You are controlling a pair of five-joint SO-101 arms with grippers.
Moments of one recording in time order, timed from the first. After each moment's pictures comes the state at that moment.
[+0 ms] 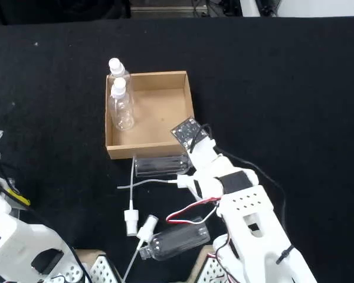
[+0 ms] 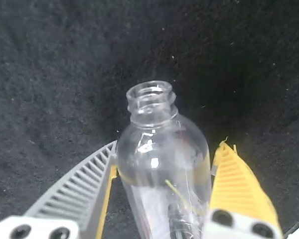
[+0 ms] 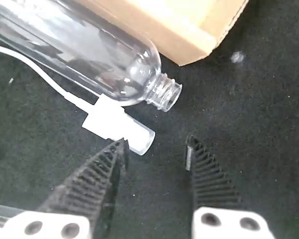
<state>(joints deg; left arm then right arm) -60.0 3.1 27.5 64.6 -62.6 -16.8 -47.3 70.1 54.0 19.2</state>
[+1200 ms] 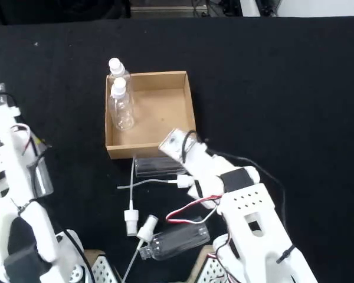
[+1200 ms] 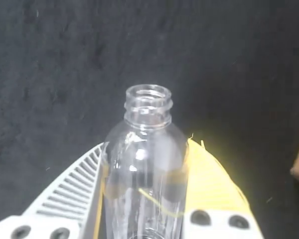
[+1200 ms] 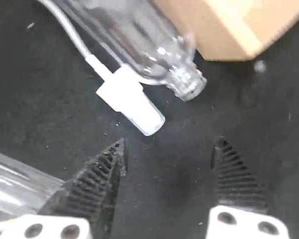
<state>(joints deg) -33.8 -26.2 38.2 58.6 -8.7 -17.8 -47.3 66.8 61.9 37.2</state>
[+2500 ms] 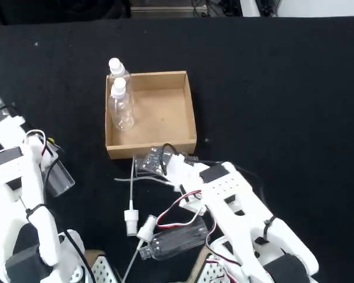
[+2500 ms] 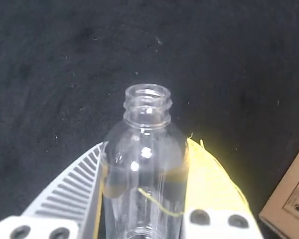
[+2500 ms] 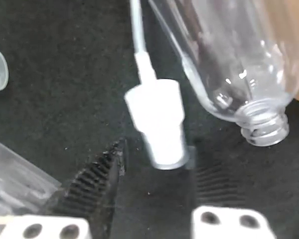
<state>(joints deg) -31.1 -27.3 52.0 44.2 11.7 -24.5 -30.0 67.7 53.1 41.0</state>
